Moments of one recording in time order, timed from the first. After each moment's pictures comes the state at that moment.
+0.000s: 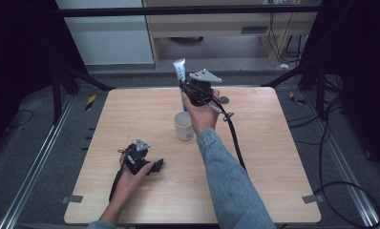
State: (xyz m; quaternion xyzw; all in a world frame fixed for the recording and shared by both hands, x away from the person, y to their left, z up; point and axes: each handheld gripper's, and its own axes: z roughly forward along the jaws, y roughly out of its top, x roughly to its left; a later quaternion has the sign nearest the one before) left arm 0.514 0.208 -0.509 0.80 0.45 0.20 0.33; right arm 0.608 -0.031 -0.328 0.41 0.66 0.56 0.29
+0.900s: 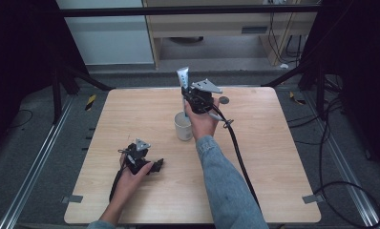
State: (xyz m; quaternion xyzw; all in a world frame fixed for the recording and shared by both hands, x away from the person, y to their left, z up) left arm 0.514 0.207 -0.509 0.80 0.46 0.20 0.33; right arm 0.611 -0.033 -0.366 0.43 0.64 0.56 0.28
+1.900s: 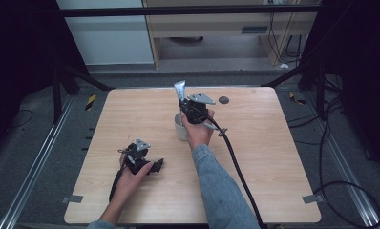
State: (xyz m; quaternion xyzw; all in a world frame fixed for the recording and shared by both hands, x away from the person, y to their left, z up) left arm 0.514 0.208 -0.509 0.80 0.45 0.20 0.33; right arm 0.612 -0.019 -0.415 0.45 0.66 0.54 0.26
